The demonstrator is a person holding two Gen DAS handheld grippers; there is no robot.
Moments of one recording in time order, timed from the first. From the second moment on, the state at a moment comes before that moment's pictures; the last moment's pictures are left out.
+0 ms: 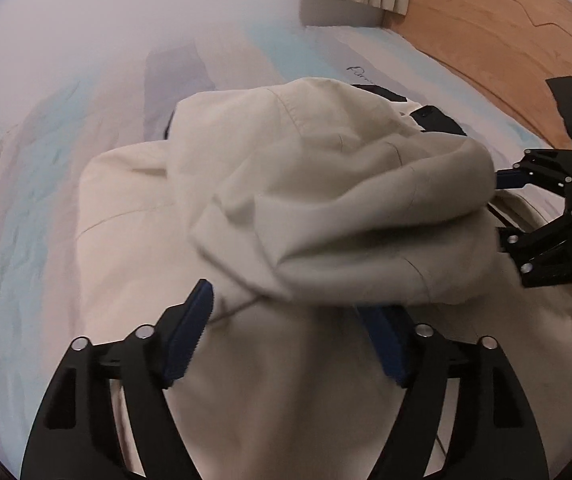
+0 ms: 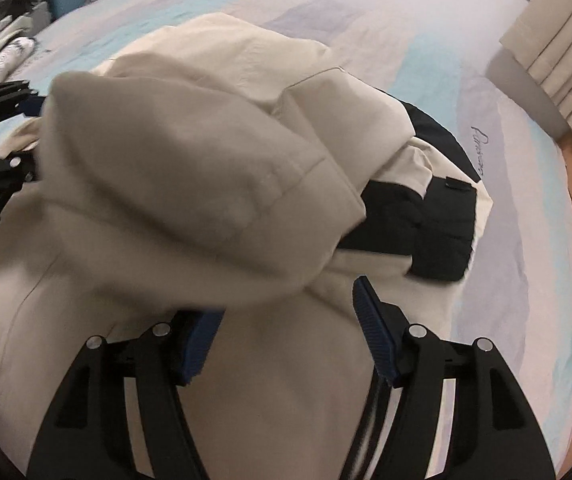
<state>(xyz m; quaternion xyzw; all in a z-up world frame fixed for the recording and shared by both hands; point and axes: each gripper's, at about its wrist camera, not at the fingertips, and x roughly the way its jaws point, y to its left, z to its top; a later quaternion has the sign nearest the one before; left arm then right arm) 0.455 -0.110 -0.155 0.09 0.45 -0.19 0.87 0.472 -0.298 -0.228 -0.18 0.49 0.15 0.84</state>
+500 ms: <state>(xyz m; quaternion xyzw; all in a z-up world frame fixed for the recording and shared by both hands) 0.486 -0.108 -0.099 0.07 0.43 -0.29 0.85 0.515 -0.296 -0.165 -0.14 0.43 0.30 0.84</state>
